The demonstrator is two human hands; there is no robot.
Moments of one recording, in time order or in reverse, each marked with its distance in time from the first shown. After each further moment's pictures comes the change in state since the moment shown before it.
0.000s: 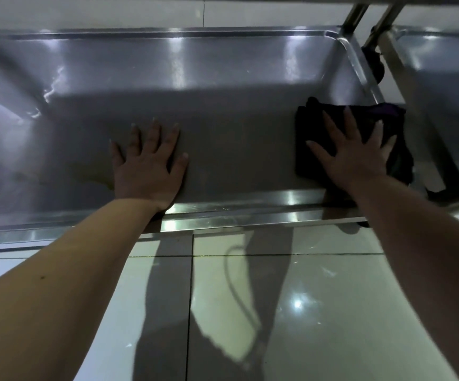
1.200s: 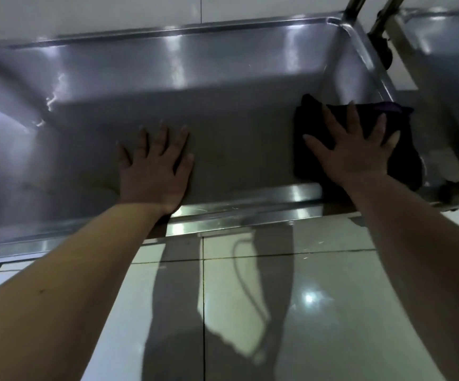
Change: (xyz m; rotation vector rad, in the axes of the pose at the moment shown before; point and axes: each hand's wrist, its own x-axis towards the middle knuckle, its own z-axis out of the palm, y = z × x) left_hand 0.006 -0.003 -0.003 0.032 -0.026 0.061; right_hand -0.008 -0.025 0.004 0.014 -0.003 0.075
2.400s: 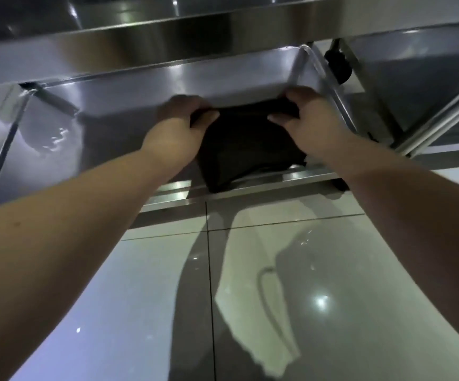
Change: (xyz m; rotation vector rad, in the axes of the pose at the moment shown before) left_hand -0.063 0.069 -0.140 -0.484 0.298 0.239; right_hand -0.101 -0.016 -0.115 0.644 0.223 -0.490
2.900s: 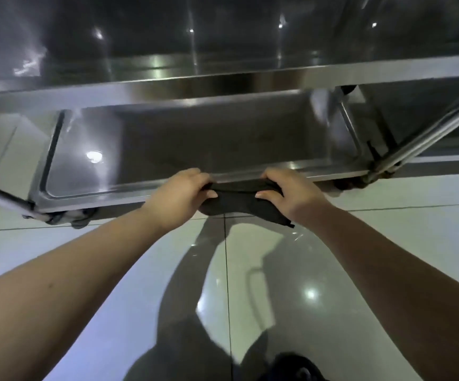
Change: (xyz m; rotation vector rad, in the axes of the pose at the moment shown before) left_hand -0.110 -0.041 -0.067 0.056 -0.436 0.120; right_hand -0.102 -0.079 0.018 -0.021 -0.366 -0.074
